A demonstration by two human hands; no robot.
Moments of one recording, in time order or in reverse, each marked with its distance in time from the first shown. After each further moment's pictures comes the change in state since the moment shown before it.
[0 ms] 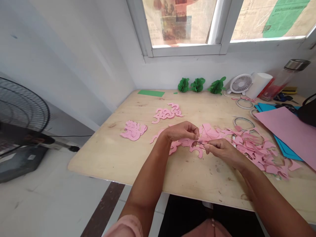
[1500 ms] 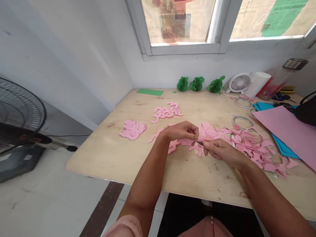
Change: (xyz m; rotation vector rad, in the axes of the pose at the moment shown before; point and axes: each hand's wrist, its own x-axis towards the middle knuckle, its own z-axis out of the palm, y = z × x) left_hand -0.003 0.002 0.002 0.154 0.007 0.012; right_hand -0.004 -0.008 -0.001 0.189 -0.125 0.085
